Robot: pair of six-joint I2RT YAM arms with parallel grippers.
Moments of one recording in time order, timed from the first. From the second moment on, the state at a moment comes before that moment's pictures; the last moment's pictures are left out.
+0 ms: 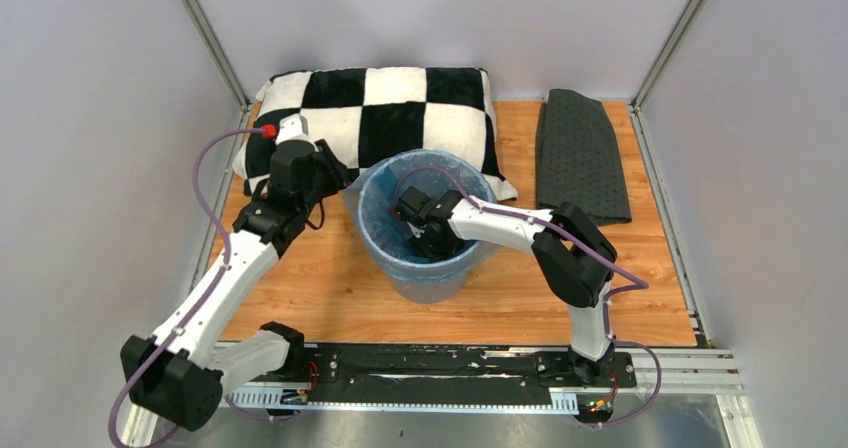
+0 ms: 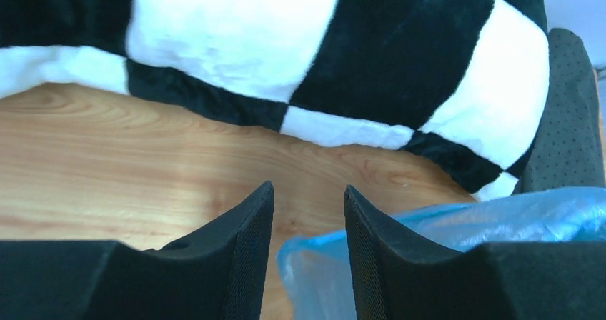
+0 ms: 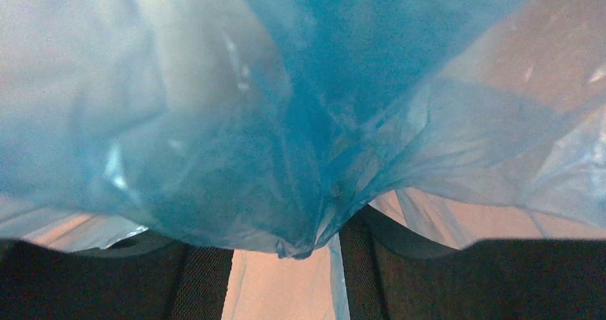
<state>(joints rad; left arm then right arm) -0.35 1.01 0.95 -0.36 -0.28 -0.54 0.94 1.93 1.39 -0.84 0.06 0.16</state>
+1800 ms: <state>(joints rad) -0.43 0.99 0.61 -0.20 -0.18 -0.54 0.94 1.94 1.39 -0.86 0.11 0.19</state>
